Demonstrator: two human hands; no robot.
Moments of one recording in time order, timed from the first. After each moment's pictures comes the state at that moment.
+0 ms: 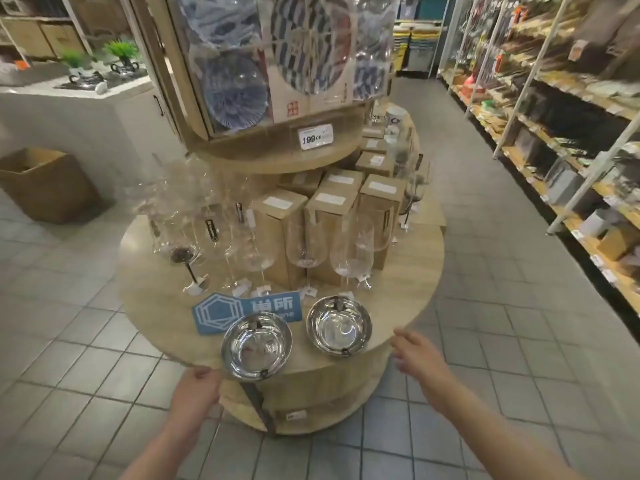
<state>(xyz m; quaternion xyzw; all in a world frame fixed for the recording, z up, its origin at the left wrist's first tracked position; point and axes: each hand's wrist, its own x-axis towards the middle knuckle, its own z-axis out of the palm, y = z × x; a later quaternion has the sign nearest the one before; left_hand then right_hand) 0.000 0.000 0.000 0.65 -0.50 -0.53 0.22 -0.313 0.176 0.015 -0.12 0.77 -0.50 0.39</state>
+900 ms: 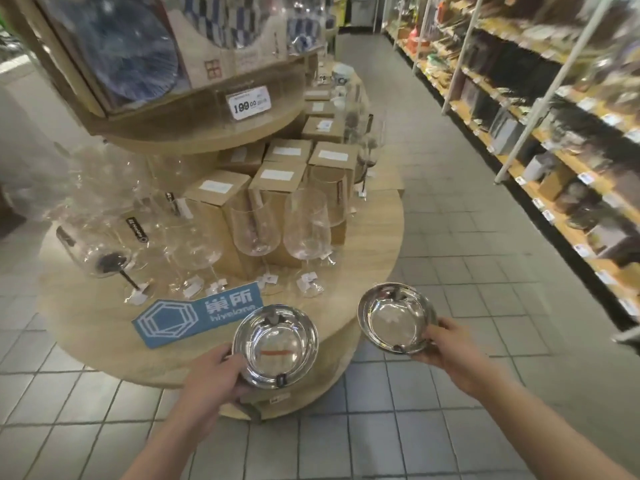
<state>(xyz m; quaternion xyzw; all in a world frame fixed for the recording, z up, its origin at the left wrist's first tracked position) -0.071 0.005 0.006 0.54 -0.56 -0.62 0.12 -0.362 0.245 0.009 0.02 0.71 -0.59 0.38</state>
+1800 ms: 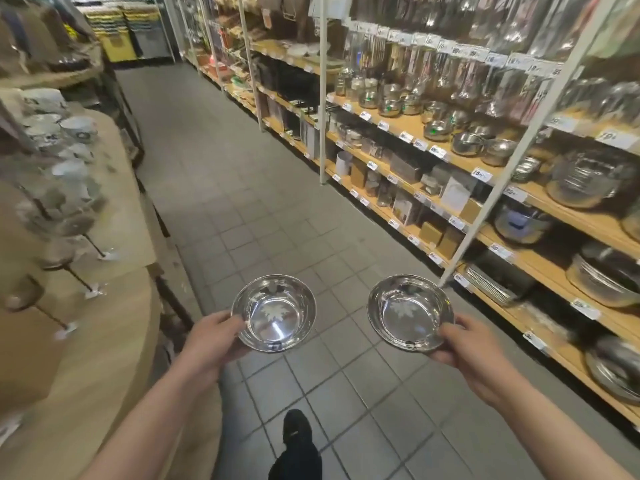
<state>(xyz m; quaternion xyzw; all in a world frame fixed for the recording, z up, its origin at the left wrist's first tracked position) -0.562 0.210 0.036 0.36 -0.67 -0.66 -0.01 -0.628 0.594 0.041 0.19 0.69 -0.69 0.14</state>
